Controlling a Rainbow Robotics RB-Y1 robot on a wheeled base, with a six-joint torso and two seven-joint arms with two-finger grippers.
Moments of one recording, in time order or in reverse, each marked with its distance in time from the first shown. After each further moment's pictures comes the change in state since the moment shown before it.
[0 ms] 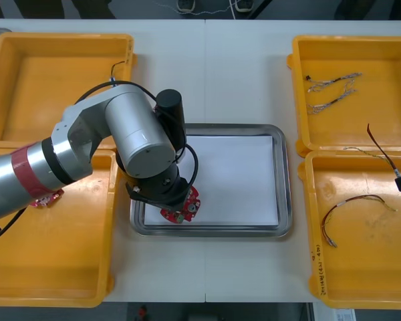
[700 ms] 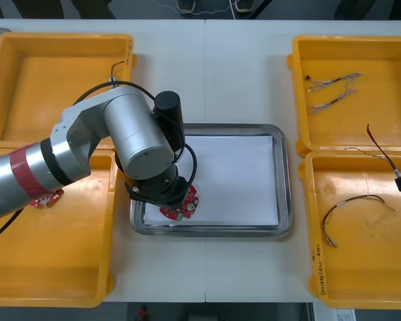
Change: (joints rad) right arm 0.000 0.000 0.000 0.000 0.000 0.000 0.000; left arm 0.000 0.010 -0.009 0.001 -0.015 -0.023 0.000
